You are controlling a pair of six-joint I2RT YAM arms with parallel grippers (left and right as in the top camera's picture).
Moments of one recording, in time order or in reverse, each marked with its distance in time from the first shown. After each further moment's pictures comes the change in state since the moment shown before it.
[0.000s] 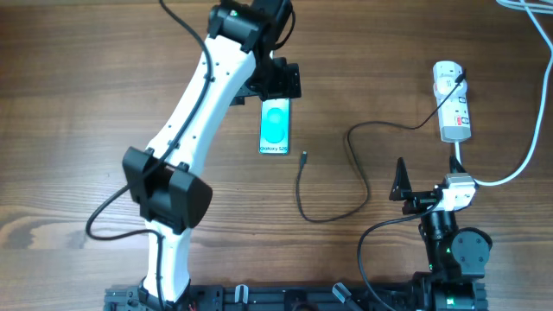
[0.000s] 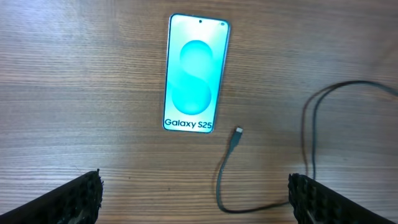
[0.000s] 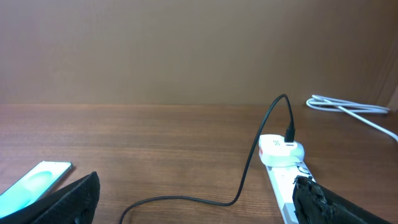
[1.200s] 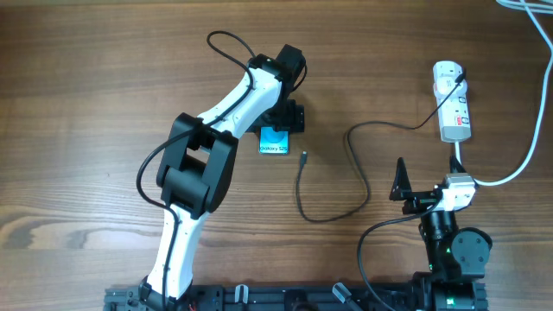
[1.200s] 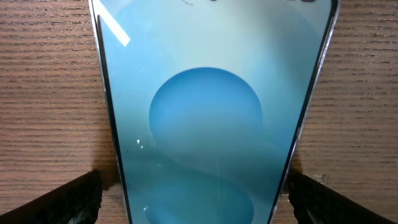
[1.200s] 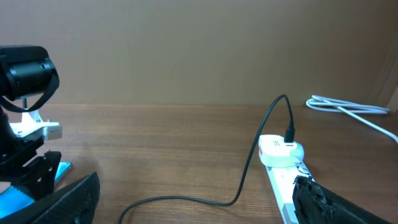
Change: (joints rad) left arm -0.040 0.170 -0.419 0.470 -0.052 0.047; right arm 0.000 0.000 0.000 0.000 0.000 -0.003
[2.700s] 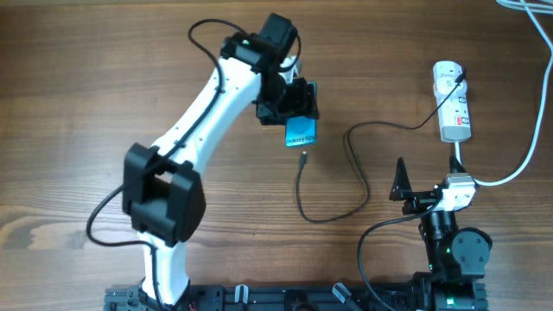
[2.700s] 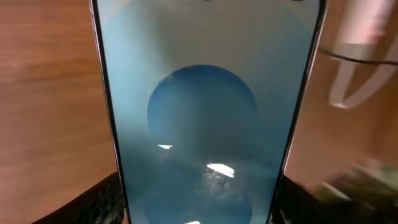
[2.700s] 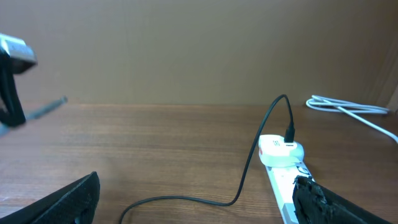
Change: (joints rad) left arm 0.033 -0.267 0.051 -0.116 0.482 -0.026; right arm 0.000 0.000 0.000 0.000 0.000 0.000
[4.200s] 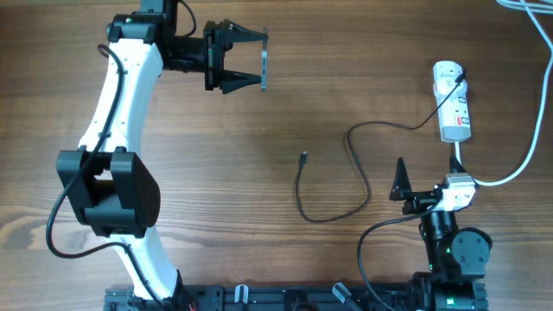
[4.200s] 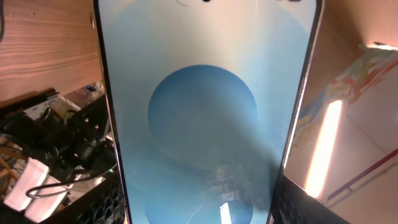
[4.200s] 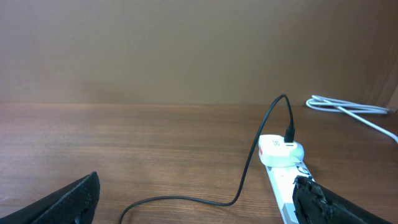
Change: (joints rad) left arm 0.408 -0.029 0.000 0.000 0.990 -0.423; right arm 0.000 0.000 0.000 0.000 0.000 0.000
